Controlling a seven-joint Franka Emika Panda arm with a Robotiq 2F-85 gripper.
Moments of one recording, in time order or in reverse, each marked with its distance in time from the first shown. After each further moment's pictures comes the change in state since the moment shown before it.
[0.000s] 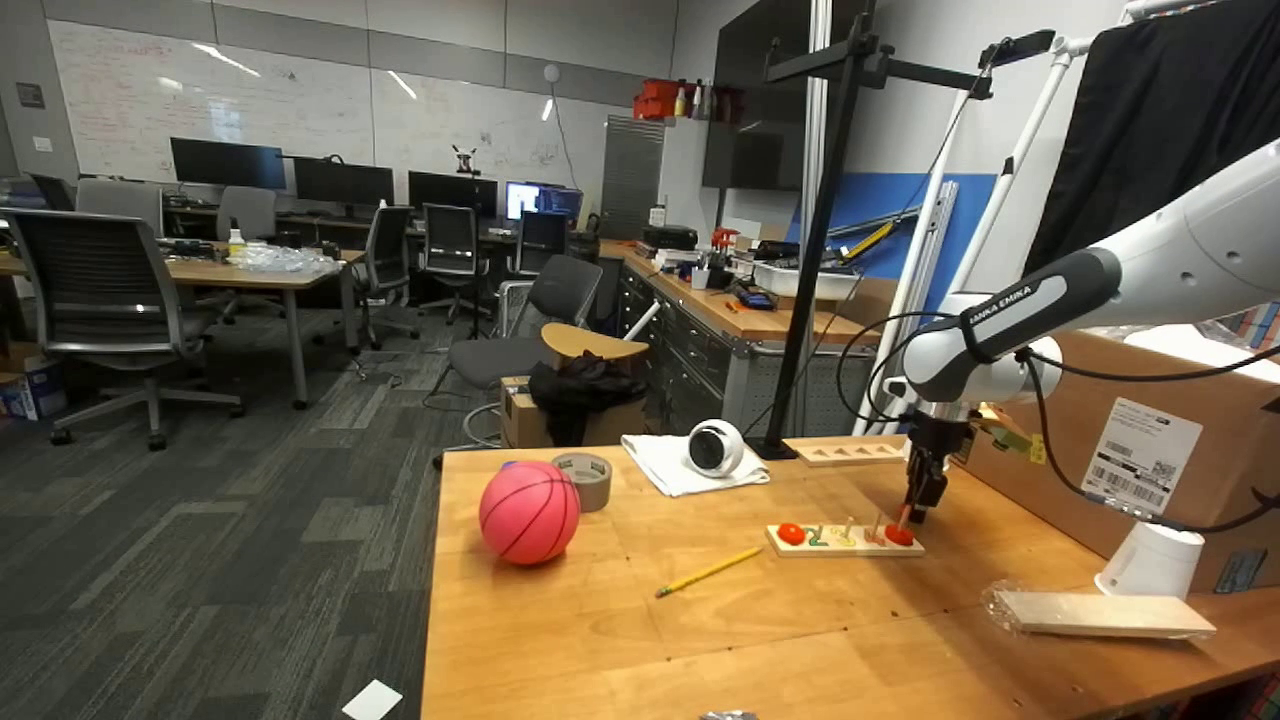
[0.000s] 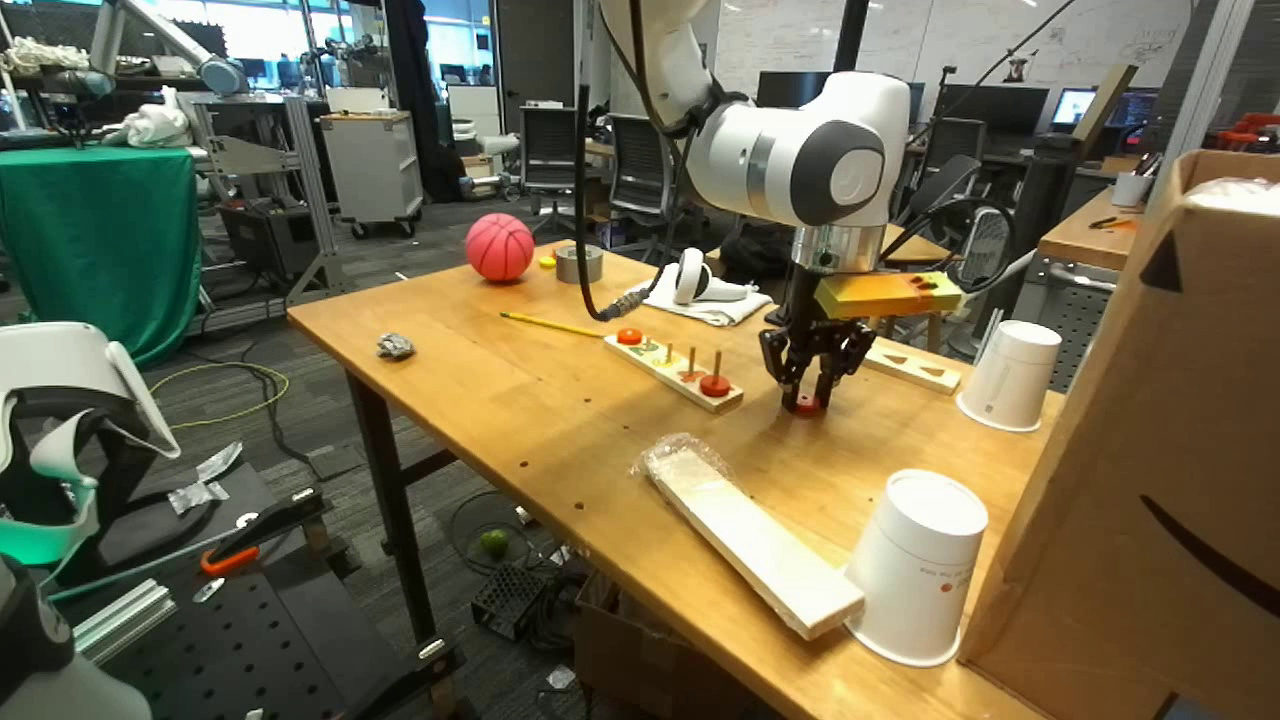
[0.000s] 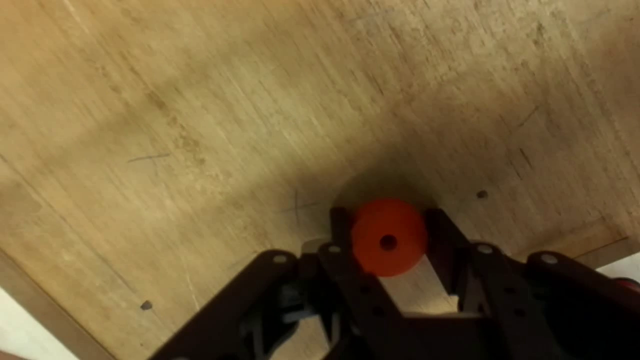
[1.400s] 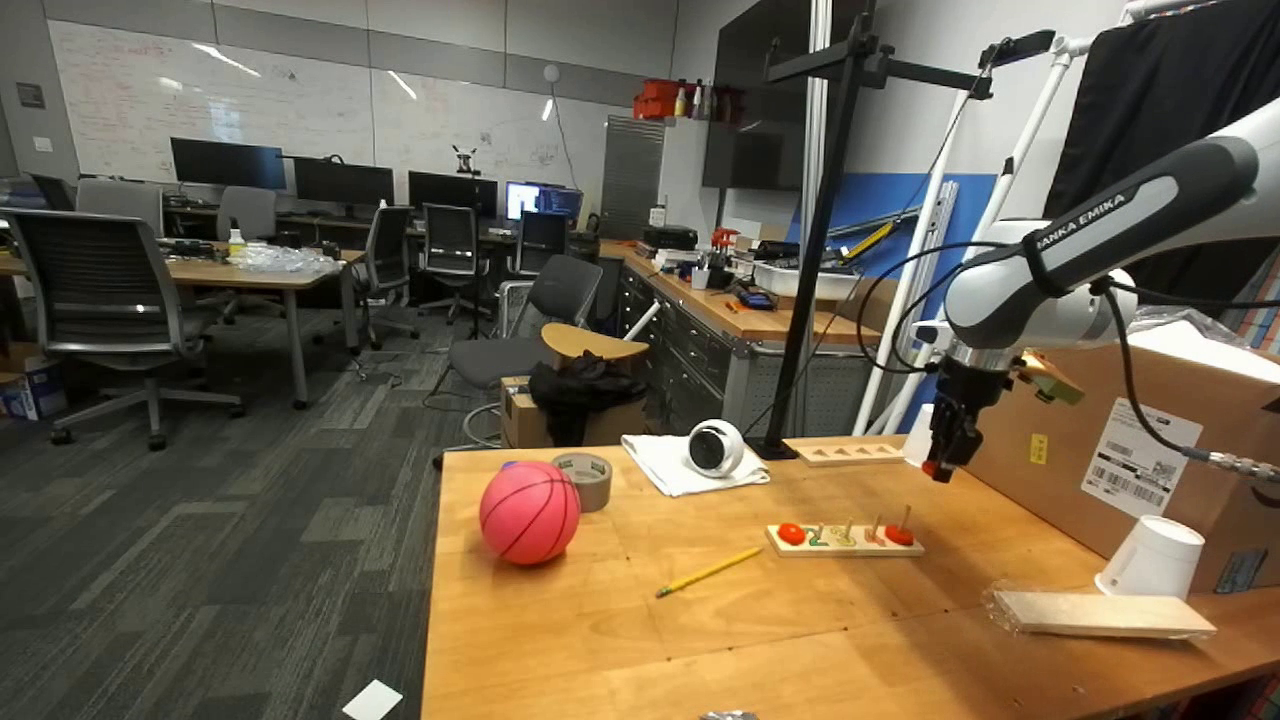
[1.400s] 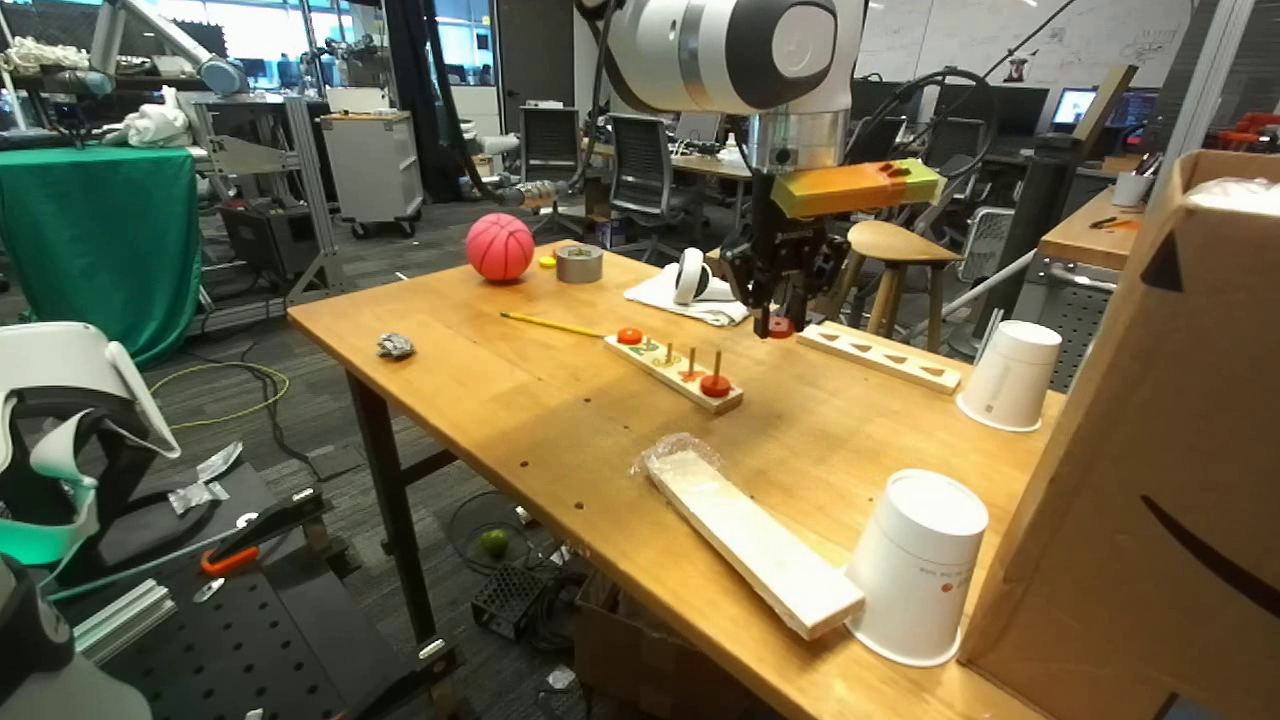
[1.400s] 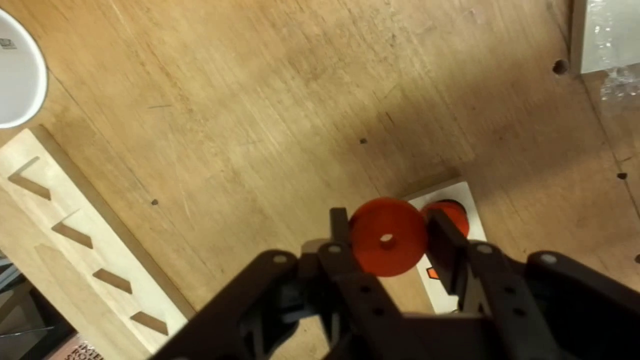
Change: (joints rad) arm 0.034 -0.349 -0.002 -0.313 0.000 0.054 0.001
